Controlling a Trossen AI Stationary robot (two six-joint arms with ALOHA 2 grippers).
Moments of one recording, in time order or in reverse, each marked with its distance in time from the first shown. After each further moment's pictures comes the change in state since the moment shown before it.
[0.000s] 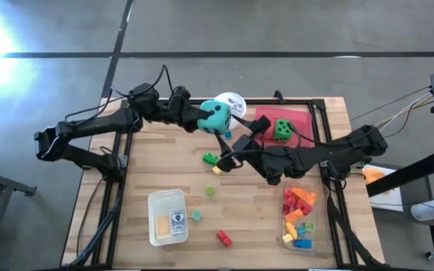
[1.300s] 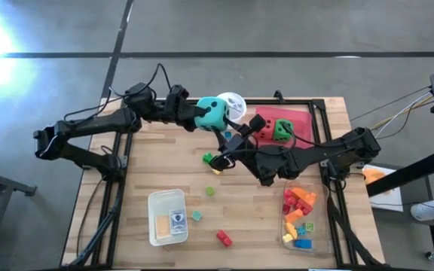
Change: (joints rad) left arm -0.073 -0.002 0.001 0.063 -0.017 -0.012; right arm -0.035 0.096 0.136 0.000 0.008 -0.066
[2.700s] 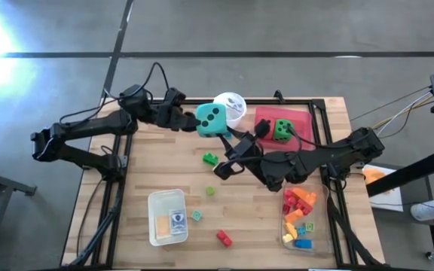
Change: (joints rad) left arm 0.007 -0.058 0.003 -0.015 0.088 0.173; right arm 0.069 -0.053 0.006 -0.113 0.030 0.215
